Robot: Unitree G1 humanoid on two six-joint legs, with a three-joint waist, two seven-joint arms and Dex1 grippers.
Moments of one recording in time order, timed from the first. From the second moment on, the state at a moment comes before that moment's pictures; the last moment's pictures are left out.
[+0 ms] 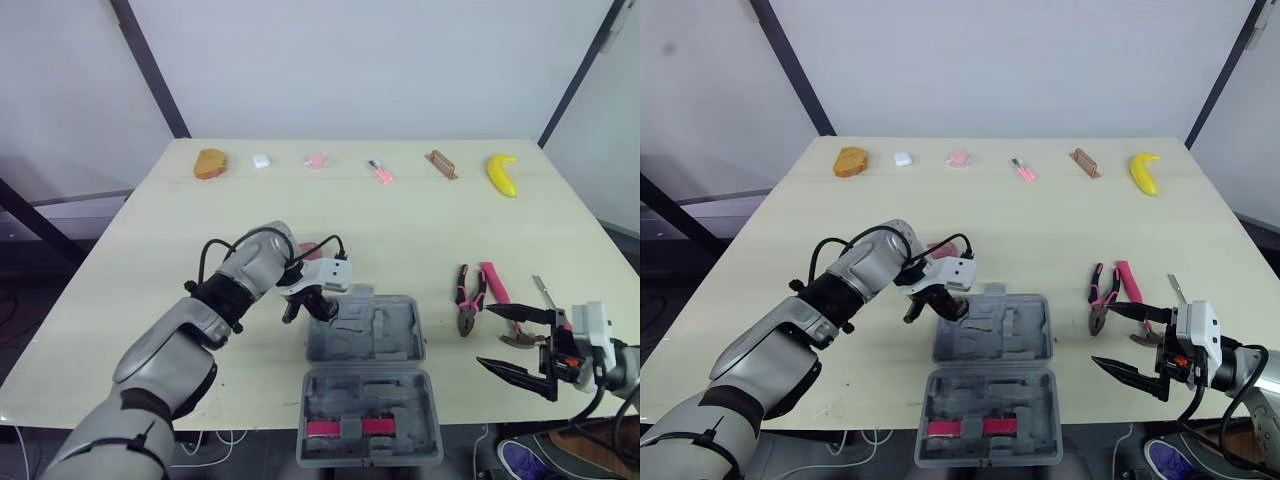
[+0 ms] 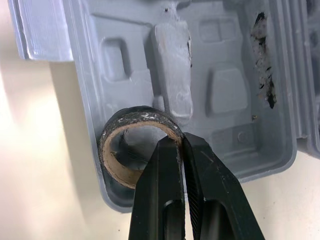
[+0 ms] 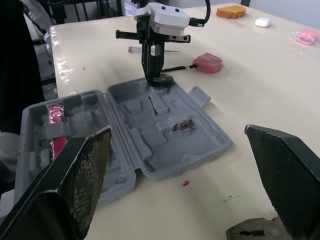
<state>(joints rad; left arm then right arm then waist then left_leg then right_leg) -0.98 0.56 -0.68 0.54 0.21 0.33 -1.55 0.17 -0.72 -0.25 -0.22 0.60 0.03 1.24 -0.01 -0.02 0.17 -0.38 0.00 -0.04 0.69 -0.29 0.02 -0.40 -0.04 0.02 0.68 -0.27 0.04</state>
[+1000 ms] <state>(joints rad) -1.00 0.51 -0.67 0.64 0.24 0.26 -1.55 0.17 -0.71 -0.25 -0.22 0.58 0.00 1.23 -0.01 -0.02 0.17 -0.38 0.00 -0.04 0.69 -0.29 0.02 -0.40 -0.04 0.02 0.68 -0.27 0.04</state>
